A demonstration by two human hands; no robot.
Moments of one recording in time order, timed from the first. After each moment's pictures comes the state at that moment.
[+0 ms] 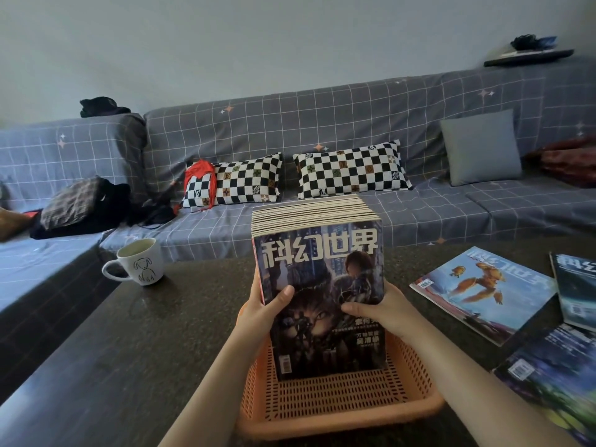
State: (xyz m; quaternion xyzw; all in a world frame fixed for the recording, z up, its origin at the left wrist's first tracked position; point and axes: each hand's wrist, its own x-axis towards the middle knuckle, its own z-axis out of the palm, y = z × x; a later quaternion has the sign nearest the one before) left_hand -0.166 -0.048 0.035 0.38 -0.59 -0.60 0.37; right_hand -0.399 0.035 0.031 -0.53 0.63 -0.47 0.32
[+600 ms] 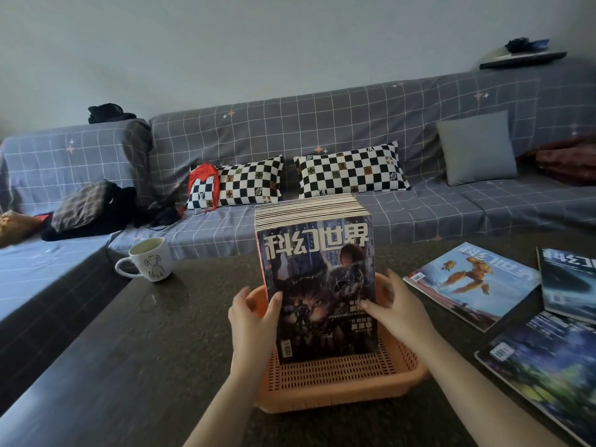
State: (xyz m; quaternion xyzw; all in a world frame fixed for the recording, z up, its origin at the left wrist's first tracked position) left_hand -0.159 0.019 0.045 0.57 -0.59 -0.37 0.44; right_hand -0.385 0.088 0.045 -0.46 0.73 -0.43 0.24
